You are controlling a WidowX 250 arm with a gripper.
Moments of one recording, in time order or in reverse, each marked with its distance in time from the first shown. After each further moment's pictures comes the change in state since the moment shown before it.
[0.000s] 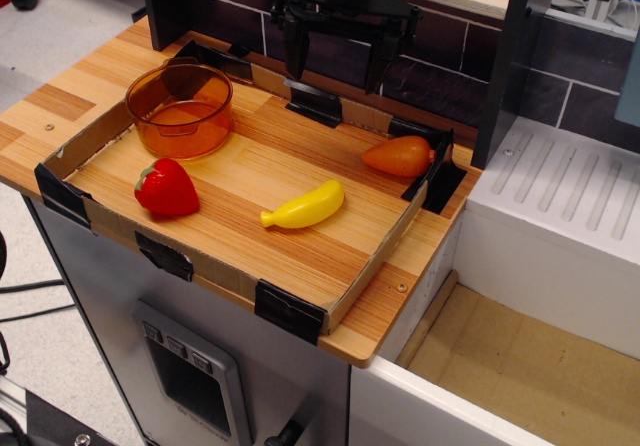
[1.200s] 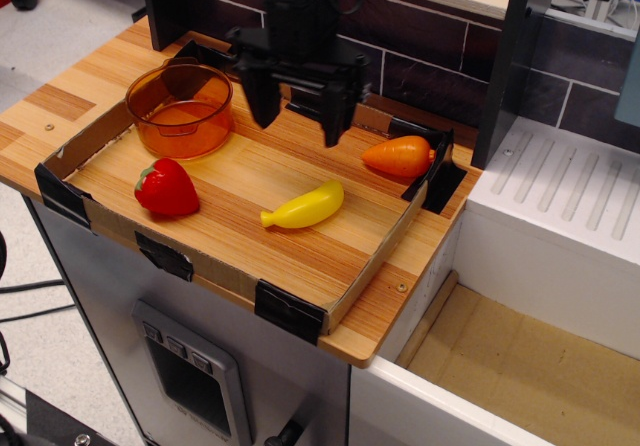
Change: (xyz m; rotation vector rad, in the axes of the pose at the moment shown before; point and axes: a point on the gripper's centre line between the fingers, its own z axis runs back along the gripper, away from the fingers) arm -0.051 0.014 -0.014 -0.206 0.041 -0.318
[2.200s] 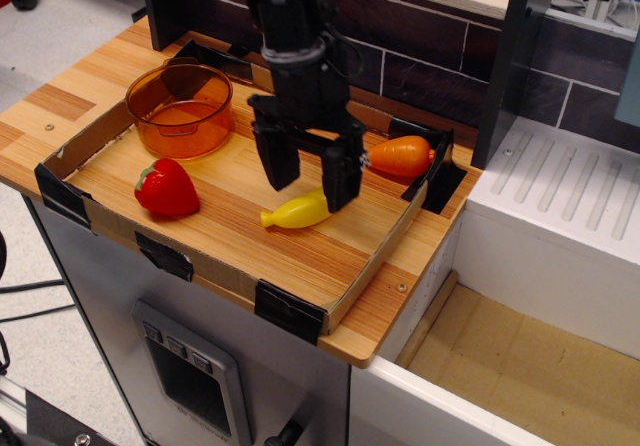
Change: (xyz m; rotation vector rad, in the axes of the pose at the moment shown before) arm -0.018 -0.014 -0.043 -0.119 0.108 -0.195
